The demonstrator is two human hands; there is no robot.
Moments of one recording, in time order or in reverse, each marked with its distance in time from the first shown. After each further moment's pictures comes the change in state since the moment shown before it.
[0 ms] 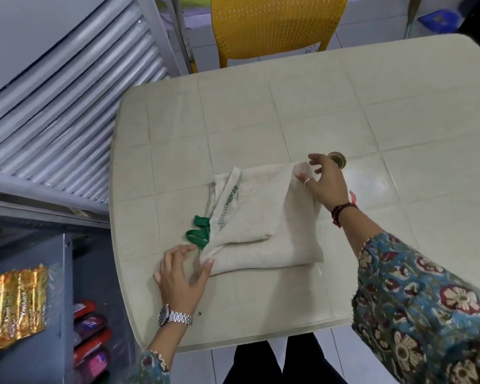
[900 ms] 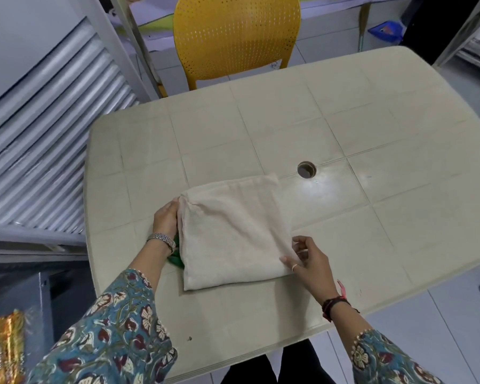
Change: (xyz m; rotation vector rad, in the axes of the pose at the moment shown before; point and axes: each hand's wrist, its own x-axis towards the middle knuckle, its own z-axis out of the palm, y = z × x) left_hand 0.160 0.061 0.024 -0.868 -0.311 -0.609; right_hand -0.138 0.059 0.026 0.257 -0.008 0.202
